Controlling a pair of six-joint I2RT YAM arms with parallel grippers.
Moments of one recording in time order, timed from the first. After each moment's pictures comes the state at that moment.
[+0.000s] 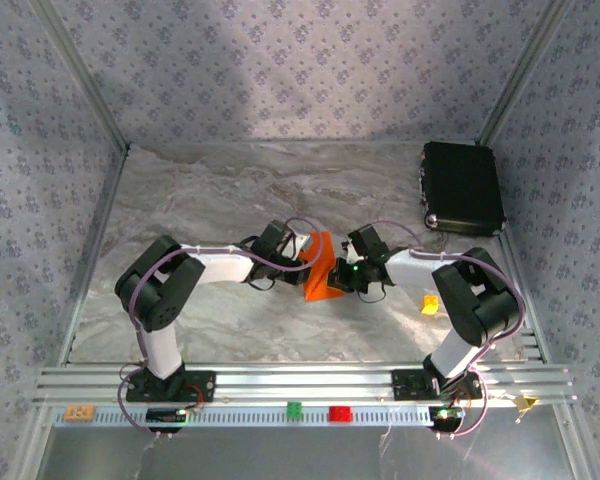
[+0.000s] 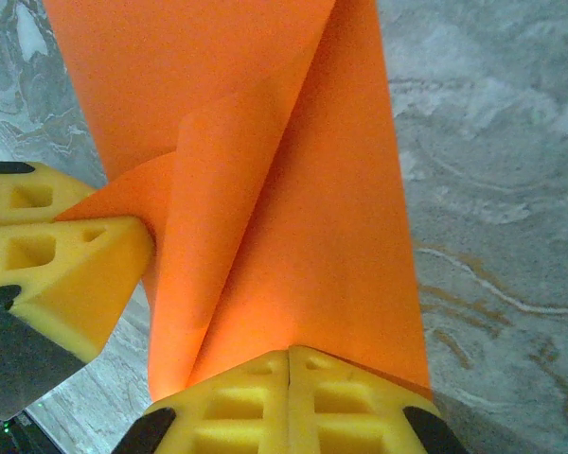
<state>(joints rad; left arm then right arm) -0.74 1.82 0.91 -0.01 0.32 -0.36 0.53 1.64 0.72 -0.14 -0.46 0.74</state>
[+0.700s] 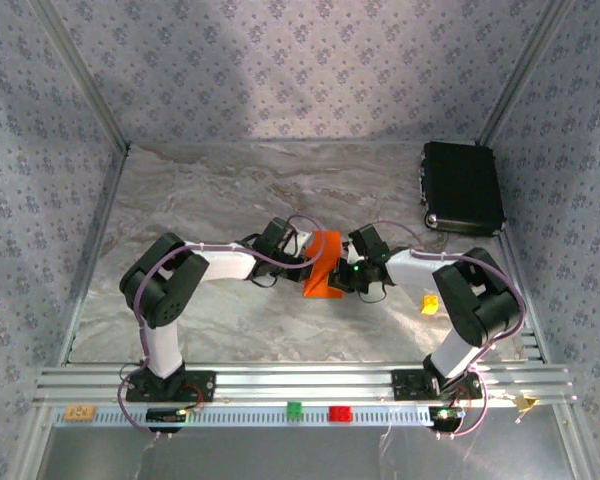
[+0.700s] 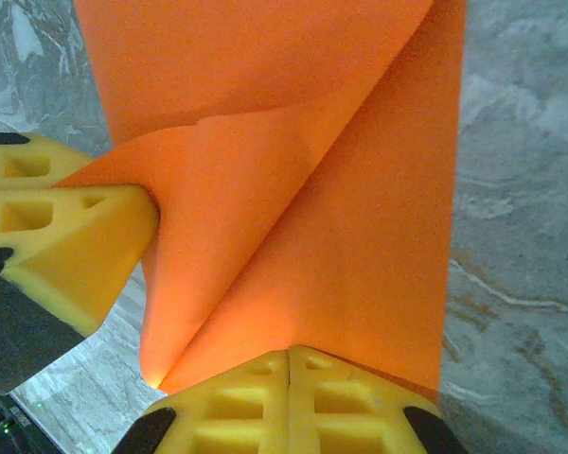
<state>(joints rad) -0.73 1.86 0.94 0.02 0.34 -0.36 0.52 1.63 0.72 -0.15 -0.46 0.74</state>
